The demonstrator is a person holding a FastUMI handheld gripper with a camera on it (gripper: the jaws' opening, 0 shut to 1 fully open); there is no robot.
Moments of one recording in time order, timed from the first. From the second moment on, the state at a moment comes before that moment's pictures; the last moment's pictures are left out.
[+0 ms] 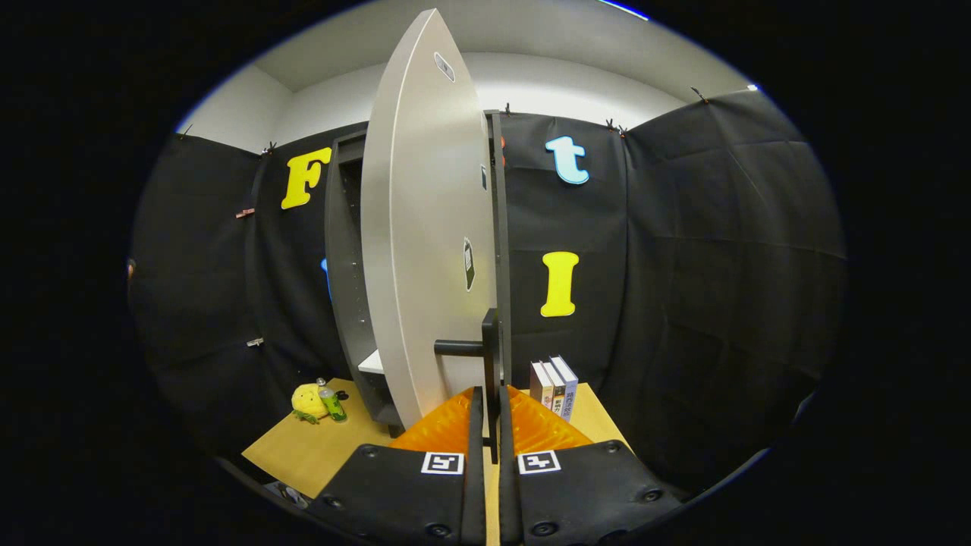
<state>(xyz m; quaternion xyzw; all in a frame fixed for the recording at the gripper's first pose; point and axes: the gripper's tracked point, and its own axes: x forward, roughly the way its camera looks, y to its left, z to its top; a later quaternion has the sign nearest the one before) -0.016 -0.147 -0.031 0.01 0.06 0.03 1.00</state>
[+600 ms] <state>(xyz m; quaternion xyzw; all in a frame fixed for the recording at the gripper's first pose) -0.025 -0.187 -0.018 0.04 0.01 0.00 1.00</state>
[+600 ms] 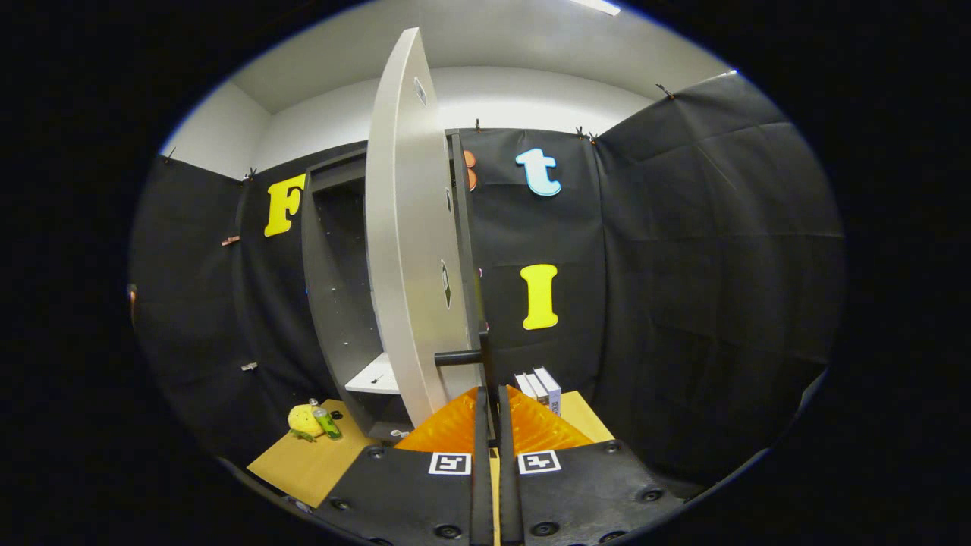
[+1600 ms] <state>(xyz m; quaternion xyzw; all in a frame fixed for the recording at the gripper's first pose) -0.103 -0.063 -0.123 0.05 0.10 0.08 0.99</state>
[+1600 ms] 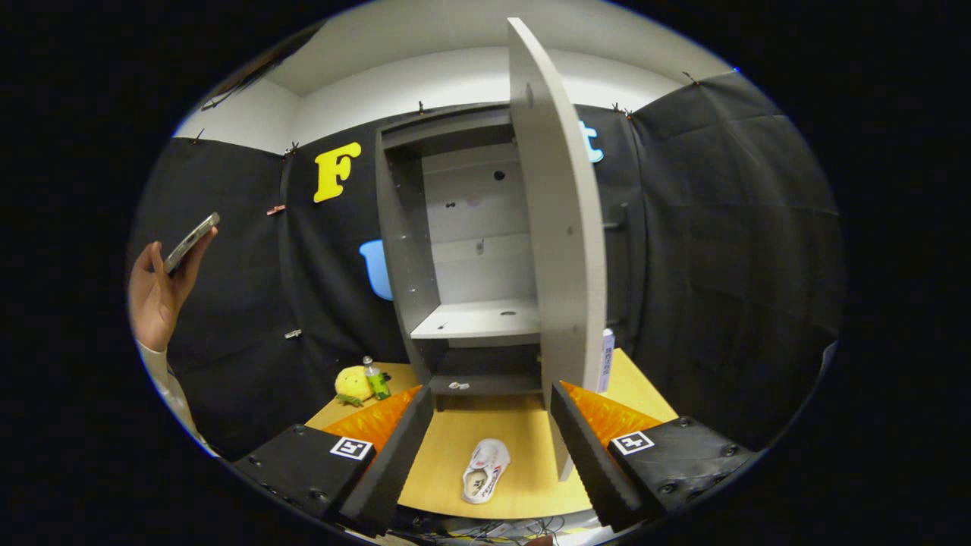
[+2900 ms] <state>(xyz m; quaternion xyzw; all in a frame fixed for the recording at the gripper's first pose) -0.007 0.029 -0.545 0.07 0.39 0.02 0.92</state>
